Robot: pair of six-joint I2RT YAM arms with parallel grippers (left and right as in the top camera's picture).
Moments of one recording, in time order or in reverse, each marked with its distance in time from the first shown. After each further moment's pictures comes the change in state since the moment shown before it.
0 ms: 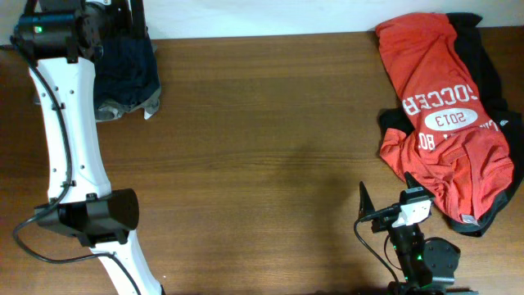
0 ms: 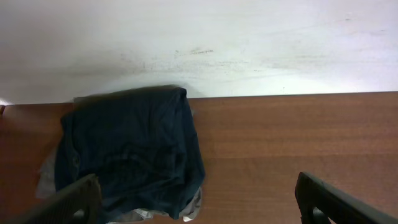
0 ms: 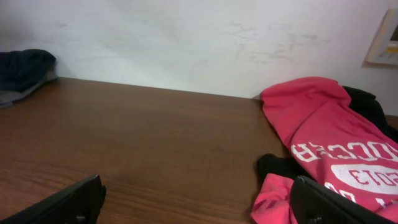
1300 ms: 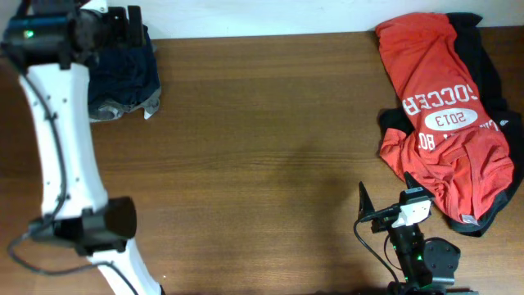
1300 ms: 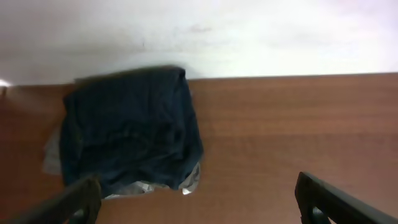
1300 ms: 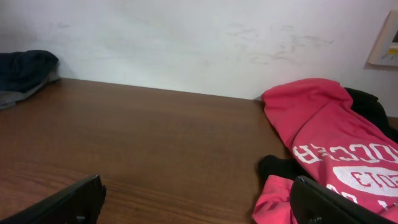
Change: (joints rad) left arm 0.003 -0.092 -0.018 -0.100 0.014 0.000; right arm 0.001 -0.002 0.000 0.001 -0.004 0.000
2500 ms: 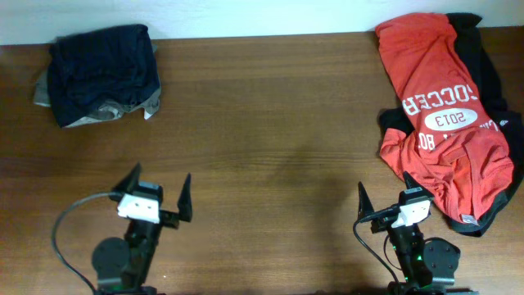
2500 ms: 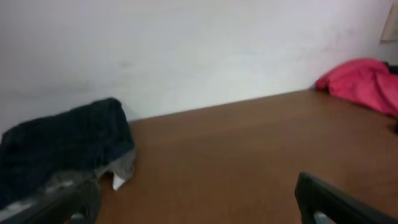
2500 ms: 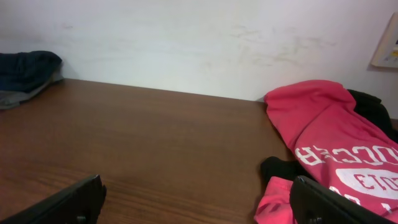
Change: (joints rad) left arm -0.034 -1.720 -2.393 1.352 0.219 0.003; right arm 0.003 -0.003 0.000 0.000 -0.007 0.000
